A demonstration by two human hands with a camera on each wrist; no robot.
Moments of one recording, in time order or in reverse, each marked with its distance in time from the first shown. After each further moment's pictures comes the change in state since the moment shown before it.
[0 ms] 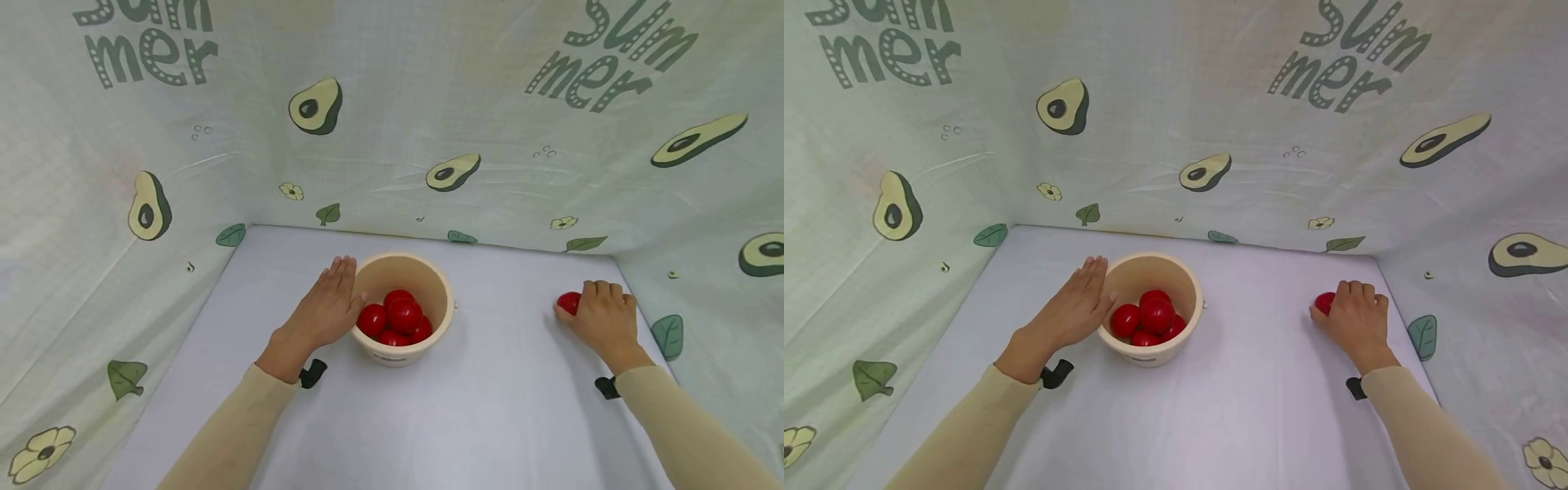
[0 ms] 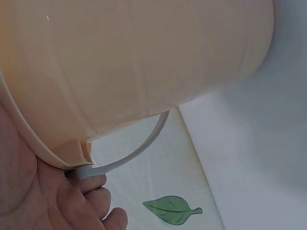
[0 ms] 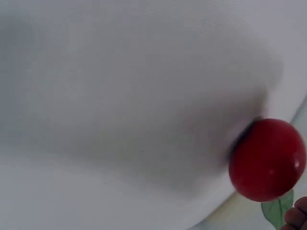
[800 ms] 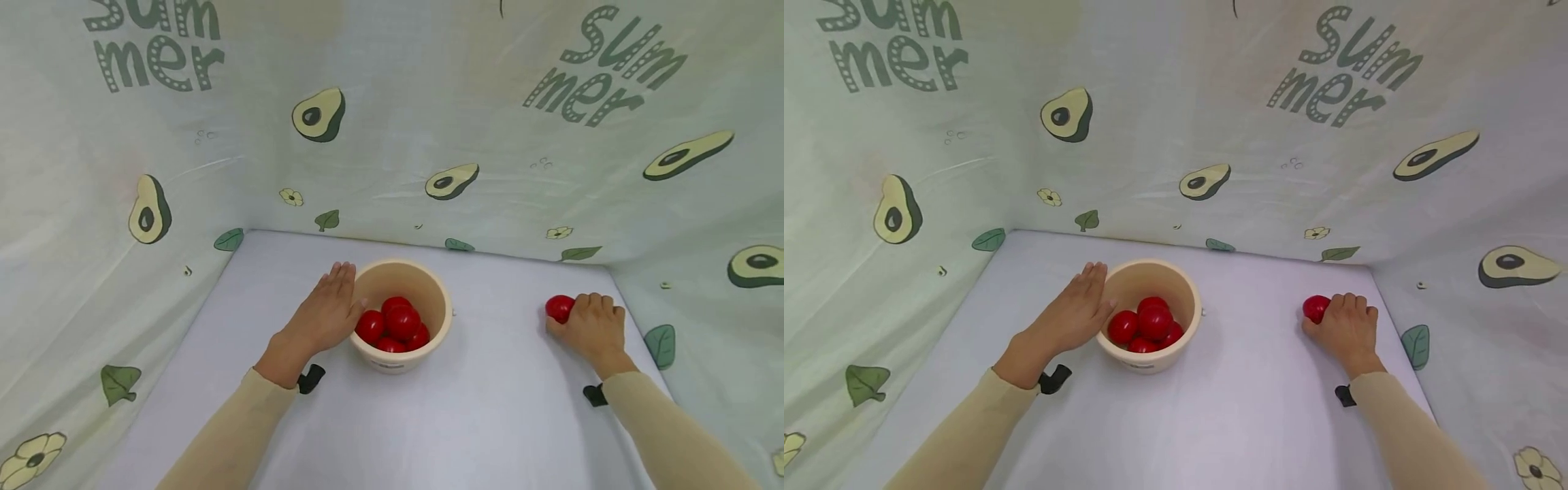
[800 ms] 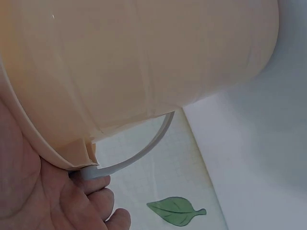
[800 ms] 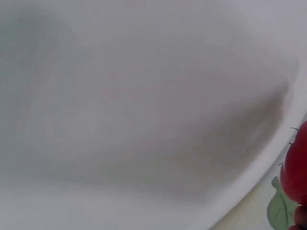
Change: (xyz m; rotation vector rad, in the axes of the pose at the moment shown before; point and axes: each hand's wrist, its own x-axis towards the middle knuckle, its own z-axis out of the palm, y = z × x) left_hand -0.002 0.004 -0.005 0.012 -0.005 0.012; right_hand -0.001 -0.001 0.007 -0.007 -0.046 0.045
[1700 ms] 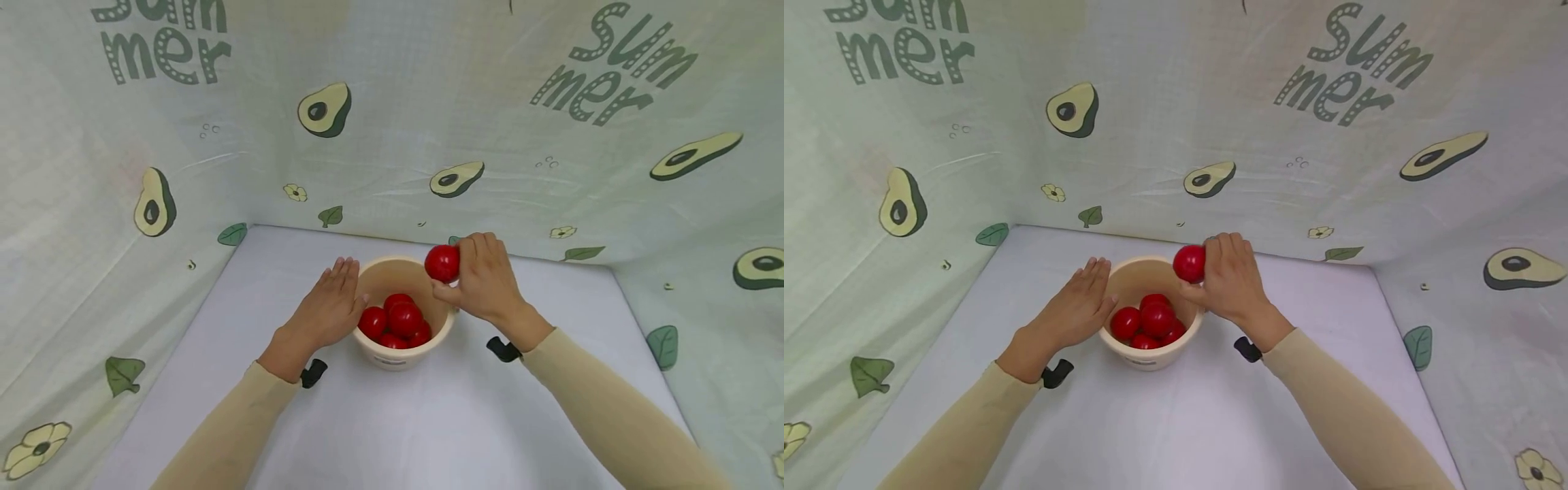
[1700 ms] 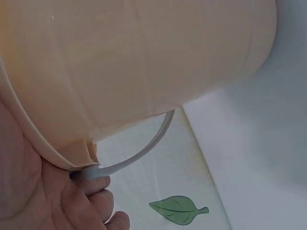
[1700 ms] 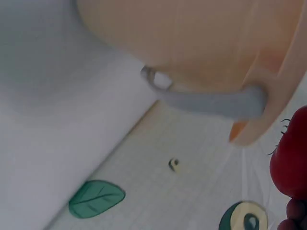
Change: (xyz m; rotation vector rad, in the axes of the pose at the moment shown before) left_hand -0.001 -0.003 0.001 0.047 -0.008 -0.008; right_hand 0.048 -0.223 -0.114 0.282 0.442 -0.580
